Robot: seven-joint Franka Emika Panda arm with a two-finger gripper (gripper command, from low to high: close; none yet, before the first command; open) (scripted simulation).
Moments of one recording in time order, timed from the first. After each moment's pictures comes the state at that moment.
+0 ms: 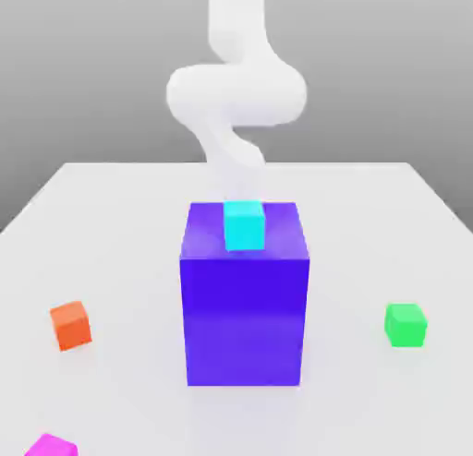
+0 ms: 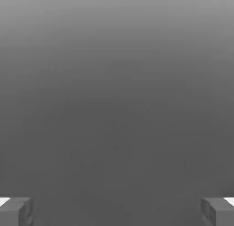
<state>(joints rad) 0.02 -0.71 -0.04 -2.29 0.03 2.32 0.78</state>
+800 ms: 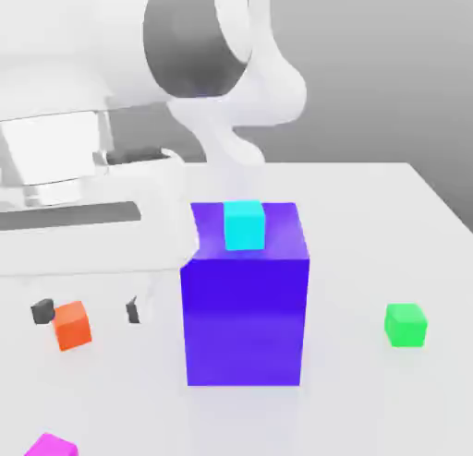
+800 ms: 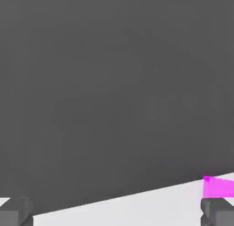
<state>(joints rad) 0.01 0.16 -0.29 -2.18 0.34 2.47 0.54</state>
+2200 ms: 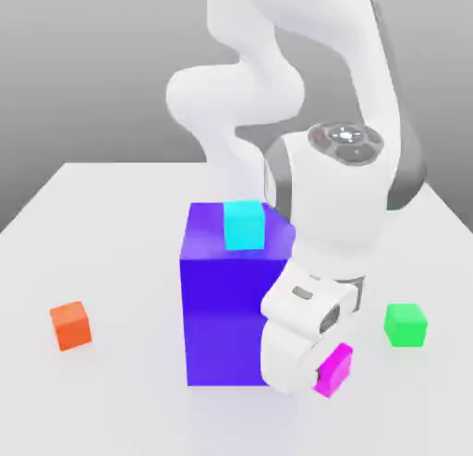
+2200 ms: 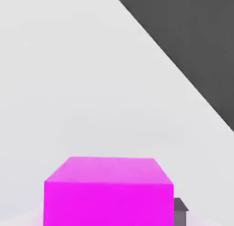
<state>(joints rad) 0.30 0.11 0.05 -2.56 0.05 2.62 -0.03</state>
